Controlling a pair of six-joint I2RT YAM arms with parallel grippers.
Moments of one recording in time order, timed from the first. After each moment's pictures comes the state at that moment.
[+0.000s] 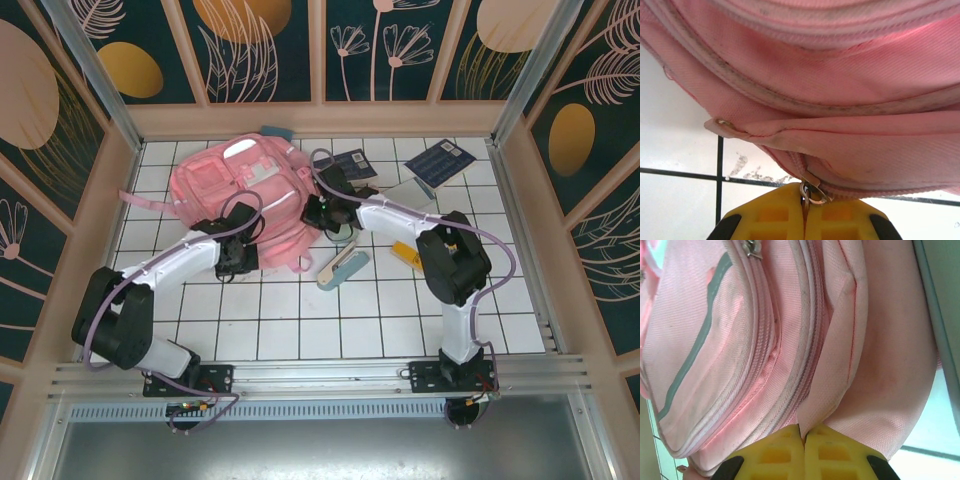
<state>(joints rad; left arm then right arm) -0.46 1.49 0.92 -0.77 -0.14 -0.60 0.68 1.96 1.45 -0.37 -0.19 0.90</state>
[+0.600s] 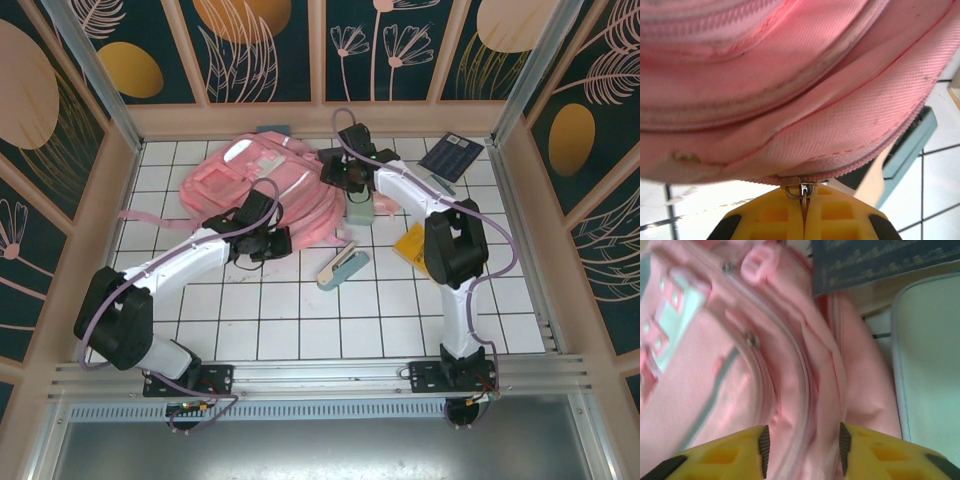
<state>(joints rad) -0.58 1.50 1.01 -0.54 0.19 -0.67 0.51 2.07 1.76 -0.56 -0.12 0.68</state>
